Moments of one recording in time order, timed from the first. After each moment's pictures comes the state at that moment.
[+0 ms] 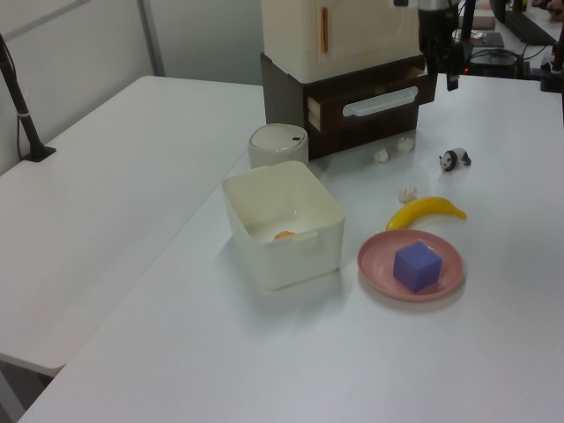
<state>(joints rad) -0.09 0.03 -0.01 -1.73 -0.17 1.64 -0.74</state>
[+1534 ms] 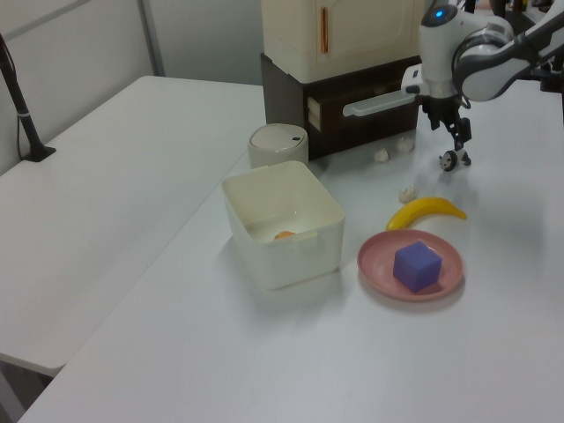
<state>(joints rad) -0.19 0.12 -0.03 -2.14 -0.48 2.20 -0.78</state>
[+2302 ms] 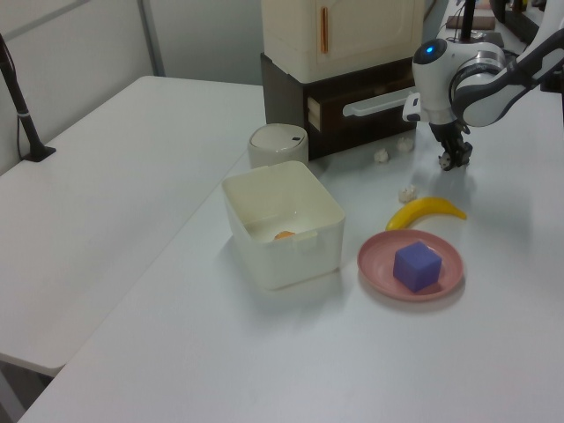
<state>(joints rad) -0.19 0.20 -0.03 -2.16 -0.57 2.20 -0.62</state>
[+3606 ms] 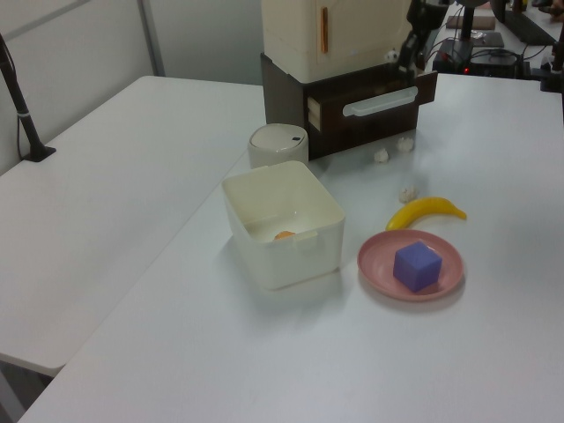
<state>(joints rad) -0.19 0.01 -0.04 -1.87 -0.02 2.22 -0.10</state>
